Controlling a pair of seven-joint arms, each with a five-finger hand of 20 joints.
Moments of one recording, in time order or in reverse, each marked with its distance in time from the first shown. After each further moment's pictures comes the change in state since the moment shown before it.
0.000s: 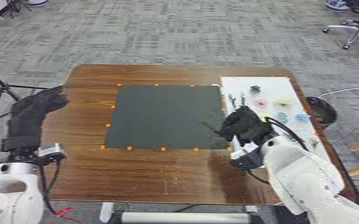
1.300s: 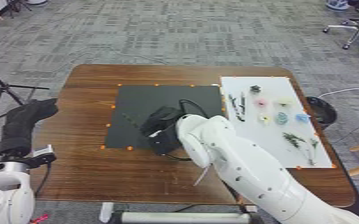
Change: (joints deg) left arm -1.9 2.9 -0.4 7.4 2.7 1.4 -3.4; right arm 34.7 -19.1 -31.6 26.0 28.2 14.3 10.1
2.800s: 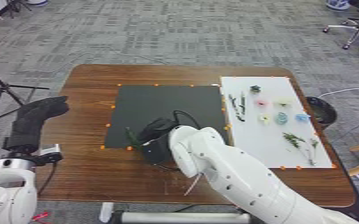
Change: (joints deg) left arm -0.1 0.5 1.0 -2.4 1.5 -3.1 -1.9; right arm -0.5 -1.7 -3.9 1.5 2.3 7.3 1.9
